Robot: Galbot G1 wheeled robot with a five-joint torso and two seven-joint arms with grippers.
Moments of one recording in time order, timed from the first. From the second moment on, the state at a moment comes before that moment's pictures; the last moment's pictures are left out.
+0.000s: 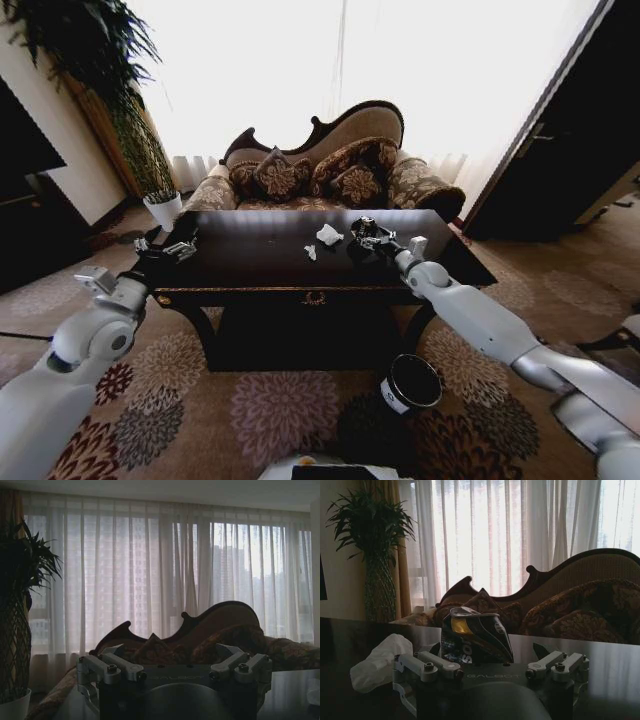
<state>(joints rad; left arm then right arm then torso) 1.25 -0.69 -0.73 -2.08 -0.90 0.12 -0.13 -0.24 0.83 -0.37 1.22 1.03 0.07 -0.06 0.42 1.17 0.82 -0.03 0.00</state>
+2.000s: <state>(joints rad) 1.25 -0.69 -0.73 -2.08 -0.90 0.12 -0.13 -0.97 0.63 0.34 1.76 0.93 0.06 0.04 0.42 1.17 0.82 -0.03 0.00</state>
